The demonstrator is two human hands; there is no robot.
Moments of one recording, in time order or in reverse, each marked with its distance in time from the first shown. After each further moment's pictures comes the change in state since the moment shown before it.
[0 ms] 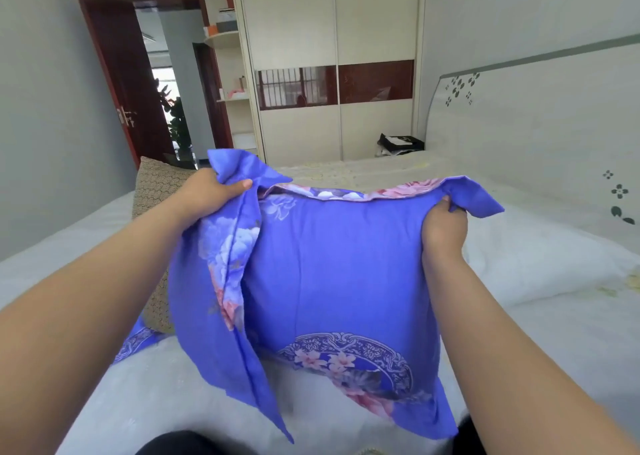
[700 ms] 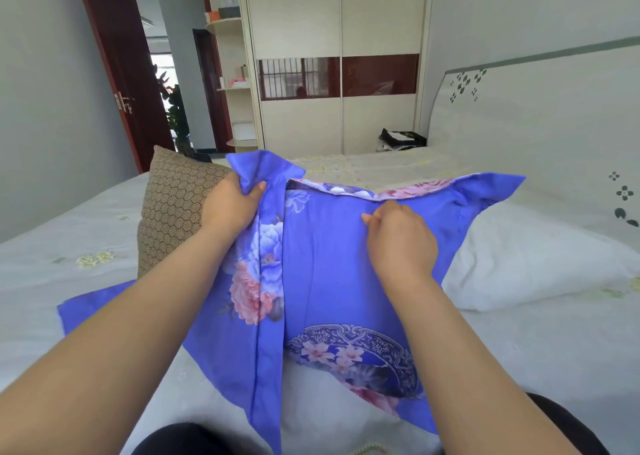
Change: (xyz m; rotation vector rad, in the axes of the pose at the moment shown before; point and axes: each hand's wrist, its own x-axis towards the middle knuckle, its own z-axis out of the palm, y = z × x) left_hand -0.019 -0.003 0.049 0.042 0.253 -0.012; right_hand -0.083 -0.001 0.024 -1.029 -0.184 -0.639
